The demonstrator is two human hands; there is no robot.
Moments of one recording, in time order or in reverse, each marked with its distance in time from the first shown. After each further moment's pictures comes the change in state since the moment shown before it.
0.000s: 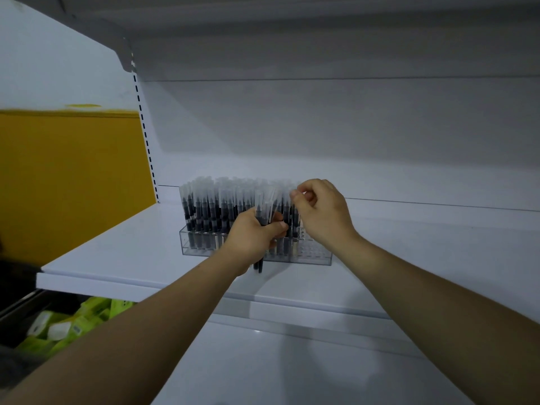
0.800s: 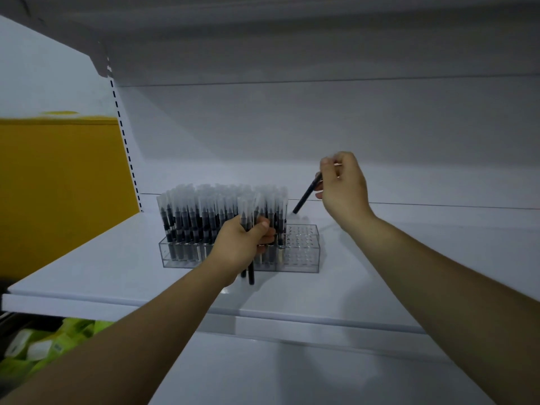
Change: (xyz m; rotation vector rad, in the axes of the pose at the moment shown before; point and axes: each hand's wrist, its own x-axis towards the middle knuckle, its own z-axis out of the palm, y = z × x) left_hand 0.014 -0.009 0.010 -0.076 0.018 -0.012; right_hand 0.040 0.014 -0.038 0.359 0.205 0.165
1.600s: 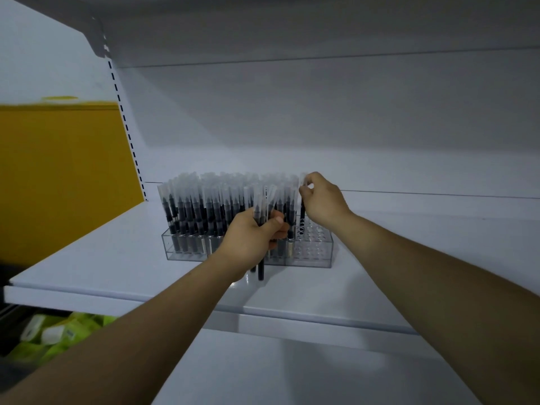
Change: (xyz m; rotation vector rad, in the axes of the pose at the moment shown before) left_hand 0.005 -0.004 0.004 0.038 -0.059 0.013; right_hand 0.015 0.065 0.042 -0.480 -0.342 0.072
